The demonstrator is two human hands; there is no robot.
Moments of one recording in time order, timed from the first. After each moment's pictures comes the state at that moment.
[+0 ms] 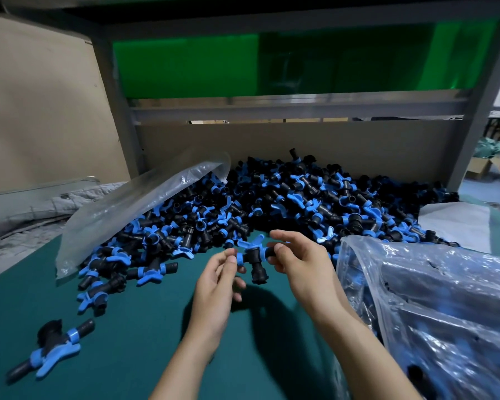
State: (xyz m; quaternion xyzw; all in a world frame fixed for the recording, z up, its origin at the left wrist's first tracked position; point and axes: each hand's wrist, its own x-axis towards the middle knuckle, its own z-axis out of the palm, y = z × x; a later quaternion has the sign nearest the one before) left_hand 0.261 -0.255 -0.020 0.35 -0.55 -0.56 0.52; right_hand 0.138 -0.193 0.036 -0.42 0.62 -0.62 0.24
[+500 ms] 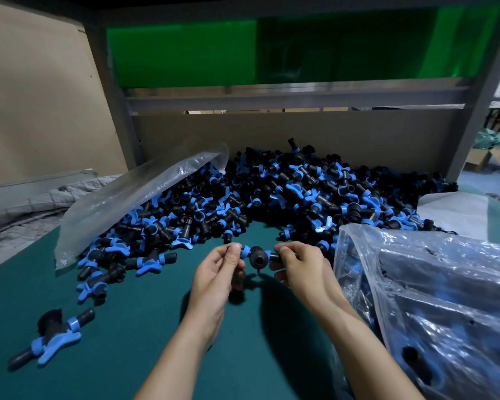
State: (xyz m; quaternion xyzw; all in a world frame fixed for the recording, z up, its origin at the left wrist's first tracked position) left_hand 0.262 -0.252 -0.019 0.33 -0.51 -0.61 0.51; right_hand 0.131 -0.187 0.022 -0.41 0.74 -0.48 0.23
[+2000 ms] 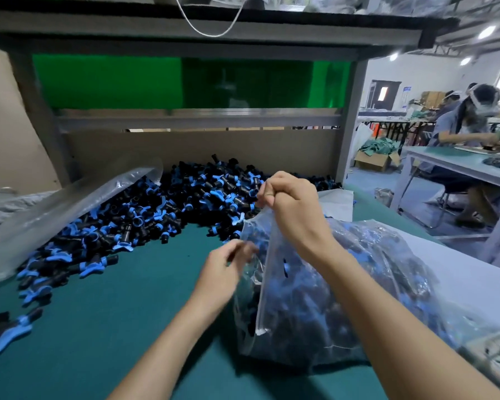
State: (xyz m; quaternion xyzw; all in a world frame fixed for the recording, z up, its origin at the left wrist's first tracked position) left_hand 0.203 -0.131 0.033 0.23 -0.76 -0.48 0.37; right_hand 0.091 -0.050 0.147 -0.54 0.57 -0.62 0.01
